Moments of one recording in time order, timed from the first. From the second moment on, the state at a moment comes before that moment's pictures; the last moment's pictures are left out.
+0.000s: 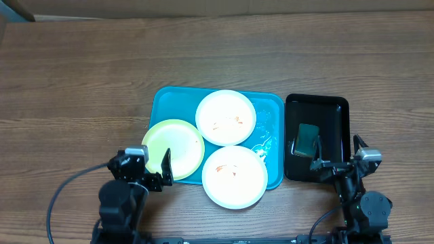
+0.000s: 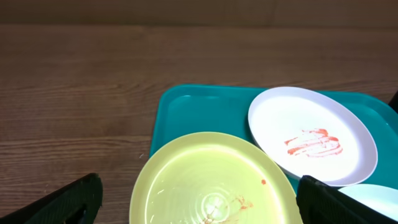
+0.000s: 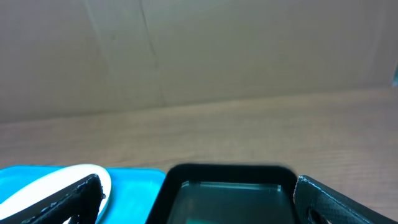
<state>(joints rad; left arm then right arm) -0.08 0.27 0.29 -0.40 0.04 -0.07 0.01 0.02 0.03 -0.06 -0.07 0.16</state>
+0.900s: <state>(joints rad) -0.02 1.30 1.11 -1.14 0.05 0.05 0.01 0.90 0.85 -0.76 -0.12 0.33</state>
